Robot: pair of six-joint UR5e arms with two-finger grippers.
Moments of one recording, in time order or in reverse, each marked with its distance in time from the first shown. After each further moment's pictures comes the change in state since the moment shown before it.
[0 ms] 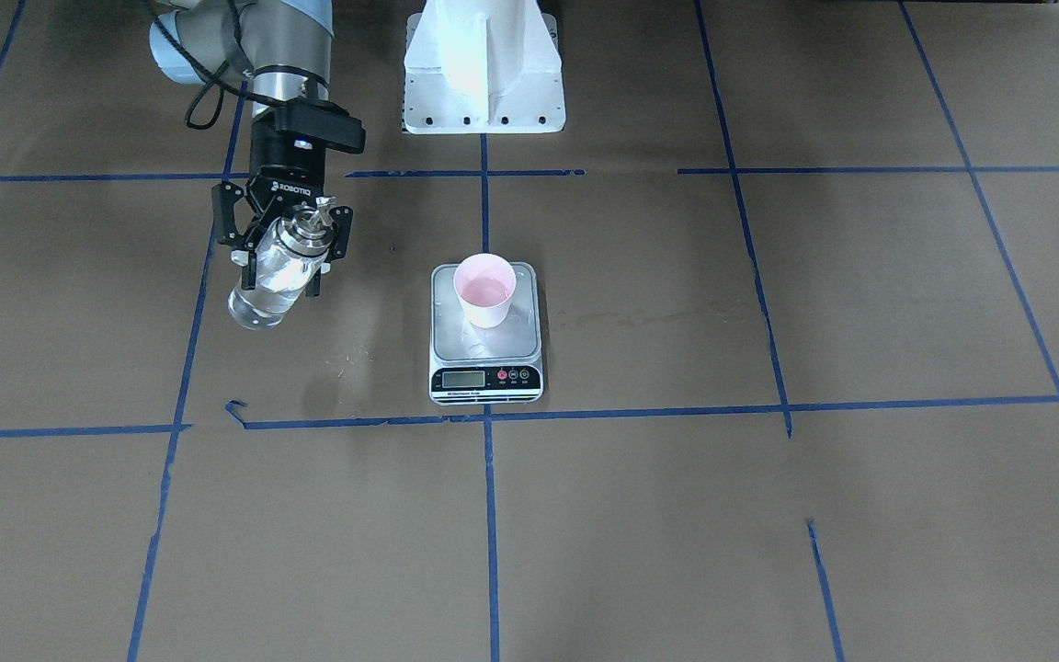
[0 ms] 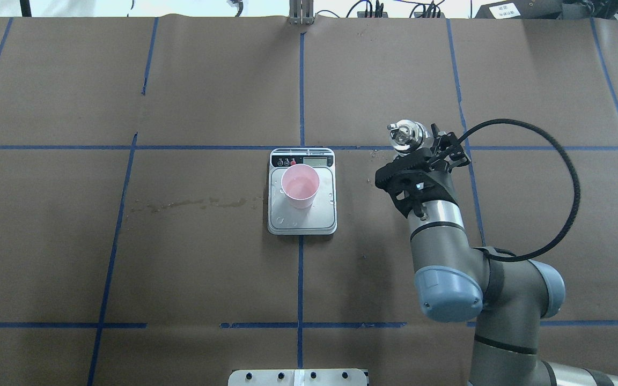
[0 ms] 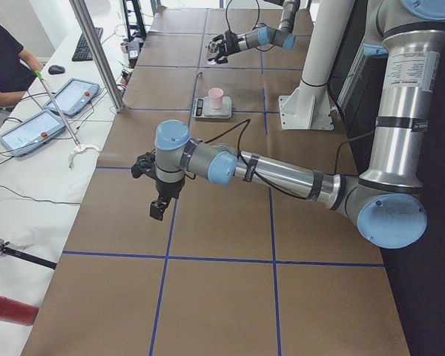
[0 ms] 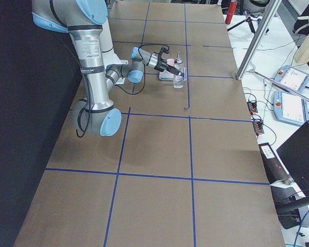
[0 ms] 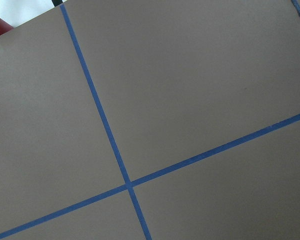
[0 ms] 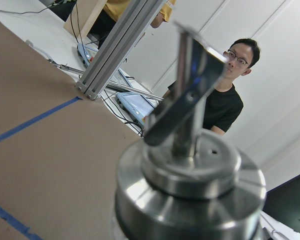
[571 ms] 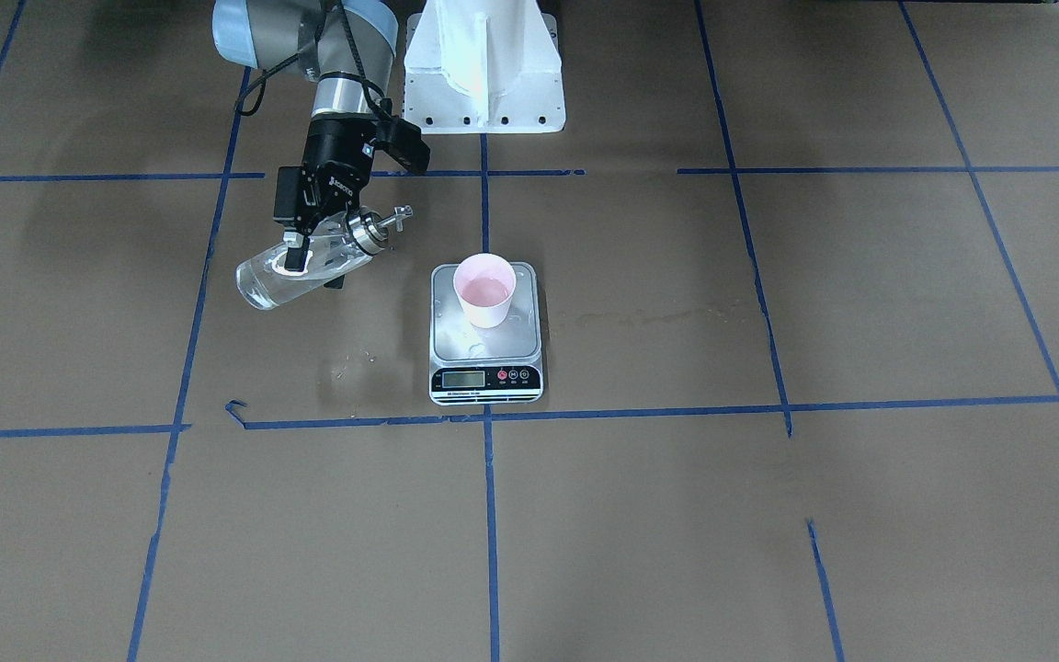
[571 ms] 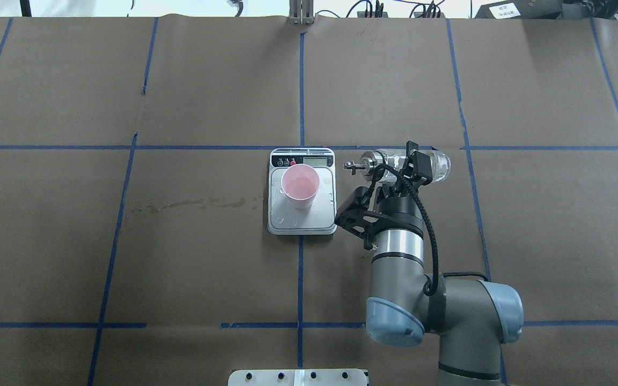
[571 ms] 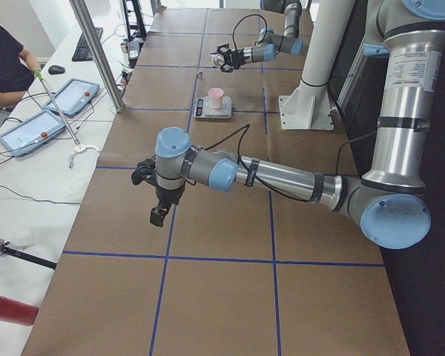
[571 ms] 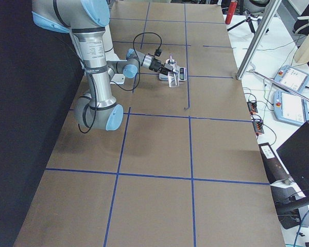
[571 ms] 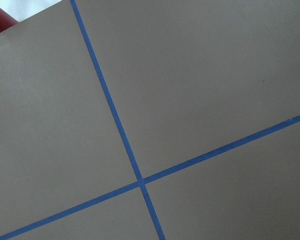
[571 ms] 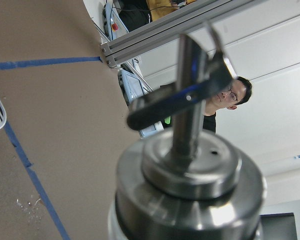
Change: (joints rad) left arm -0.007 0.007 0.026 -0.020 0.001 0.004; right arm -0.076 0.101 -0.051 -0.386 -0.154 -0.124
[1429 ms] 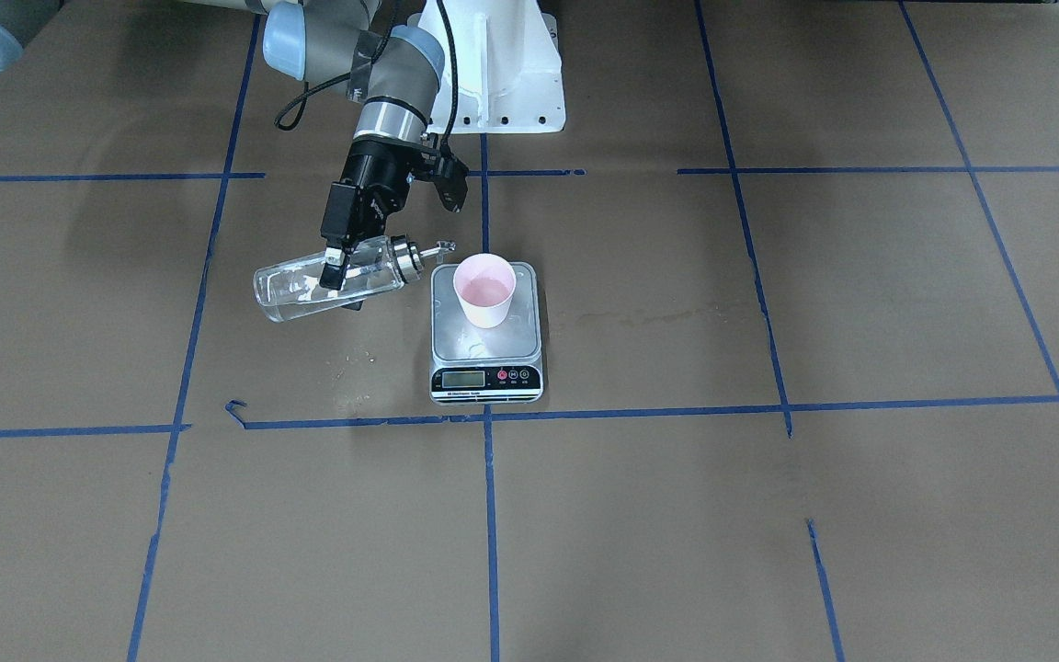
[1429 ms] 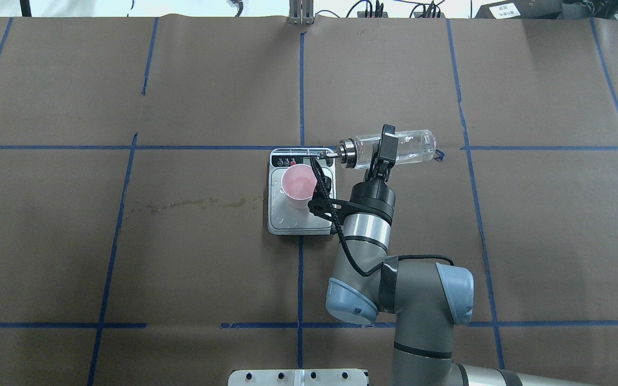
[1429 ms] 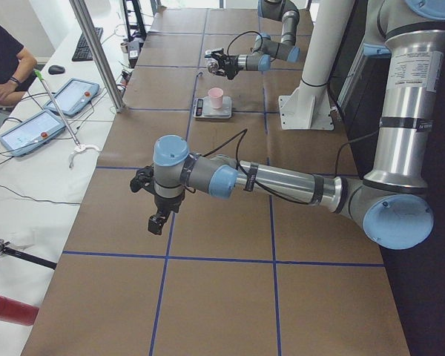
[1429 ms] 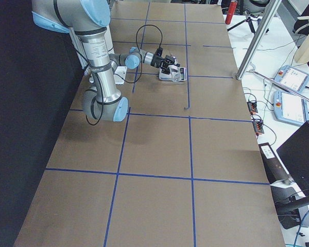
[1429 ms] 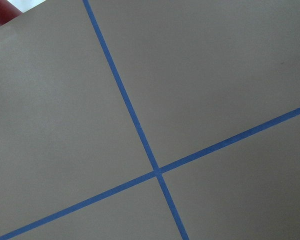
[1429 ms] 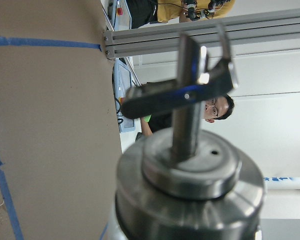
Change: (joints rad) left arm -0.026 0.001 0.034 -0.003 0.002 0.083; right arm 0.045 0.144 -0.126 -0.152 -0.050 -0.120
